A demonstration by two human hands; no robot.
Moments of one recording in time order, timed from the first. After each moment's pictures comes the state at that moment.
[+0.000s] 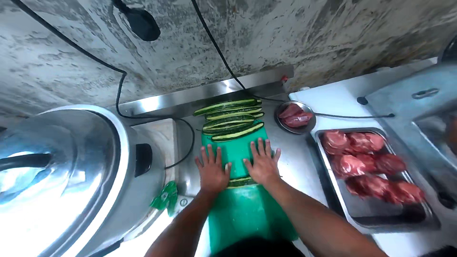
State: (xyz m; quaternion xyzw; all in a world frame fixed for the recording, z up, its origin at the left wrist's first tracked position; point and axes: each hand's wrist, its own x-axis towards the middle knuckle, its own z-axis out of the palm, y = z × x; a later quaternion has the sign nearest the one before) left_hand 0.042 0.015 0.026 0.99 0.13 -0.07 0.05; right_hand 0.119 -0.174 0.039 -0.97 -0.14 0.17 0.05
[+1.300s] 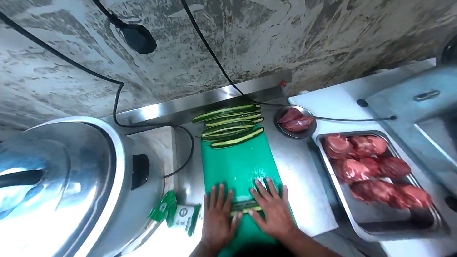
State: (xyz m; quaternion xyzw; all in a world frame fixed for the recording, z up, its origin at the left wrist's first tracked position) left_hand -0.066 -0.009 0.003 0.99 0.01 0.03 0.11; right_hand 0.015 -0.232 0.015 -0.95 -0.28 0.05 0.13
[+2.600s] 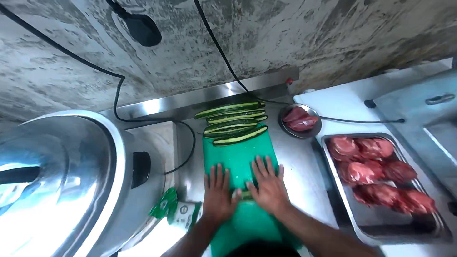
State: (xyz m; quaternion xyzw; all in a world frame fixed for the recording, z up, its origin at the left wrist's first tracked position) left_hand -0.013 0.002 0.015 0.99 0.04 -0.06 0.10; right_hand 0.072 -0.198 0.032 -0.96 -0.24 0.15 0.05
